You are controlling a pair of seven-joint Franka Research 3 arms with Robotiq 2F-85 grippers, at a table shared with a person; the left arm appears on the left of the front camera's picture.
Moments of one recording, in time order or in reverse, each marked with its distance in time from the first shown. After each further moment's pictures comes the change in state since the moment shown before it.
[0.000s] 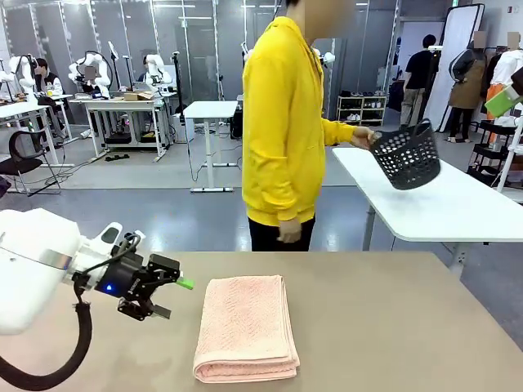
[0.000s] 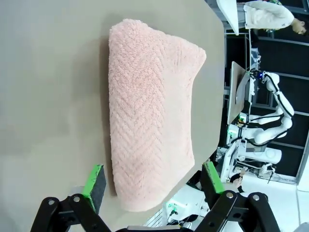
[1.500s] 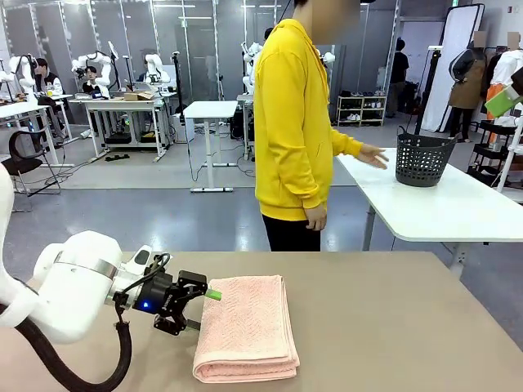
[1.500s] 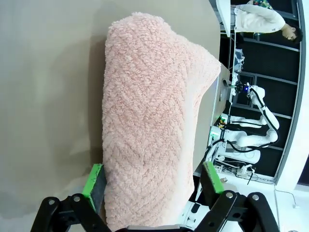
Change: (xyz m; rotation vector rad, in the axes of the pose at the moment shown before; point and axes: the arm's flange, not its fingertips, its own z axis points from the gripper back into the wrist) left arm 0.016 0.028 -0.078 -0.105 0.032 0.080; right arm 0.000 0.000 0.000 0.000 0.000 0.000
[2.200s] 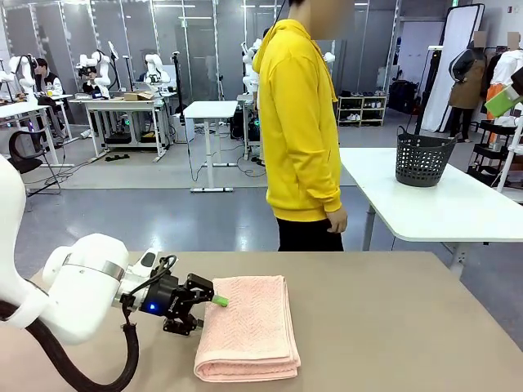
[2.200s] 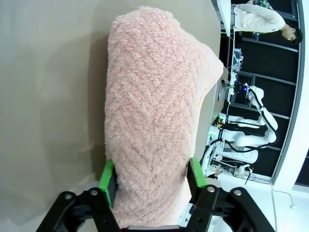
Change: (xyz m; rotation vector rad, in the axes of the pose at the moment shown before) left arm 0.000 0.001 -0.013 -0.009 0.009 0.013; right arm 0.000 0.000 0.000 0.000 0.000 0.000
